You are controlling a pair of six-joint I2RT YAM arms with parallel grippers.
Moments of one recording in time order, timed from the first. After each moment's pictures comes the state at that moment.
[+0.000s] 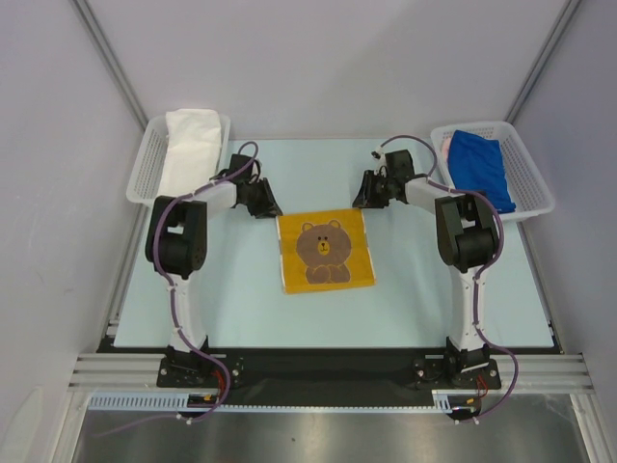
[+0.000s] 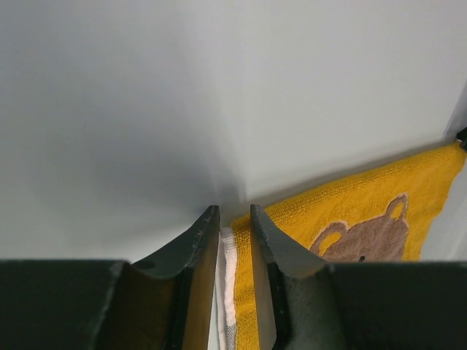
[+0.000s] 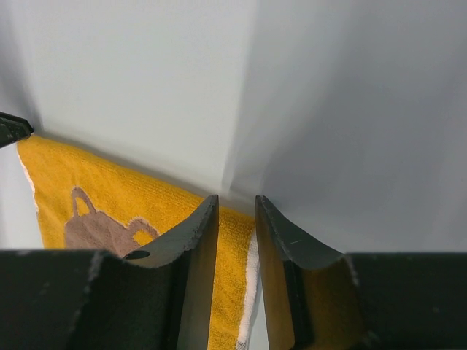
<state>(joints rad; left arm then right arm) -0.20 2.10 1.44 -0.34 0.32 -0.51 0.25 2.20 1.54 -0.18 -0.44 0.33</state>
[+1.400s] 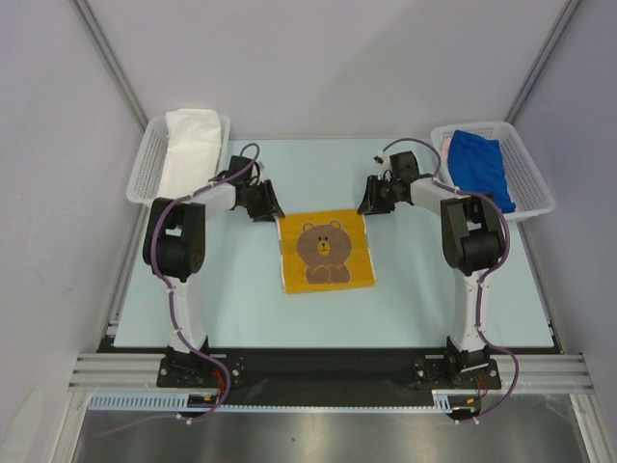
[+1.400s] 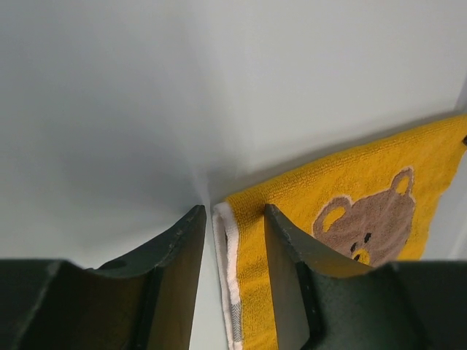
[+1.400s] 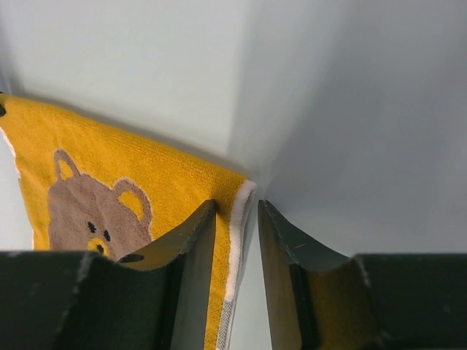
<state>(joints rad) -0.20 2.07 1.41 -0.36 0.35 -0.46 0.23 2.15 1.49 -0.27 -0.46 0.25</state>
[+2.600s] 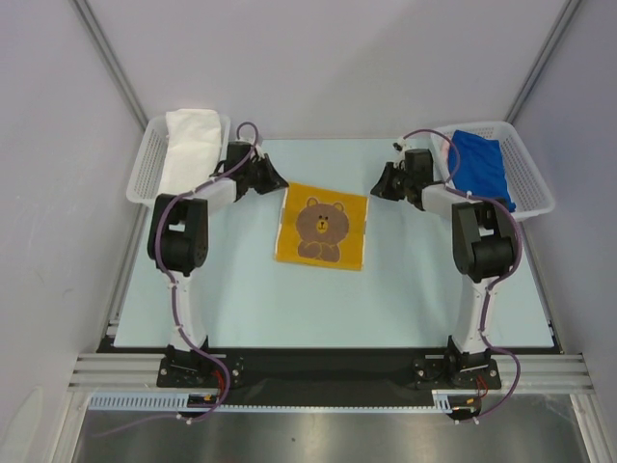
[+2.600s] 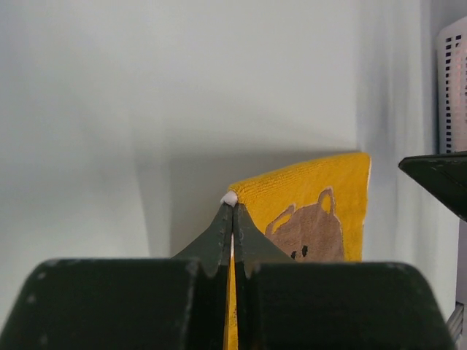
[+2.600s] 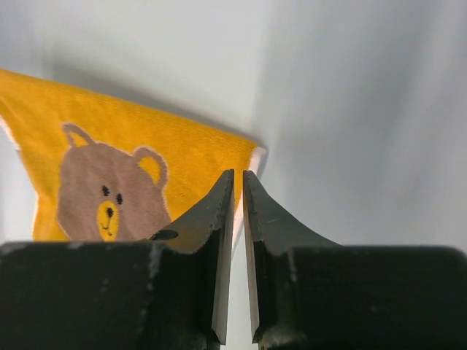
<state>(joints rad) -0.19 2.14 1.51 -0.03 0.43 -0.54 0.18 2.07 1.37 0.04 -0.35 0.37</state>
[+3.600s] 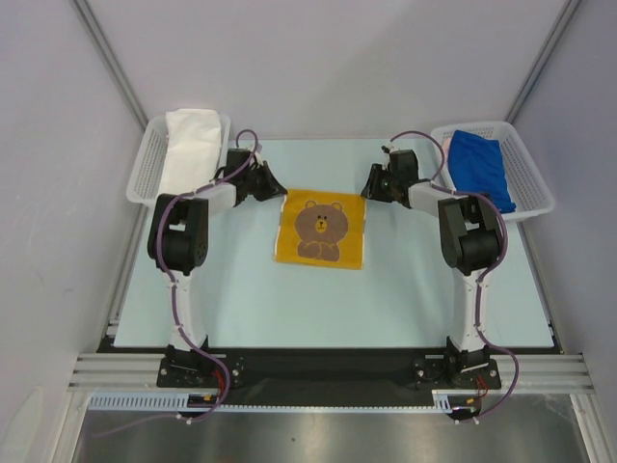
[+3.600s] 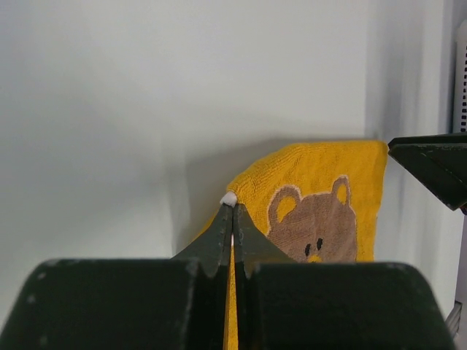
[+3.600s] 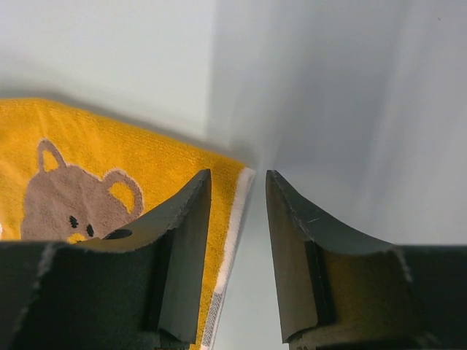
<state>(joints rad) -0.18 2.15 1.44 0.01 0.43 -0.56 0.24 2.15 1.45 0.01 -0.23 0.37</state>
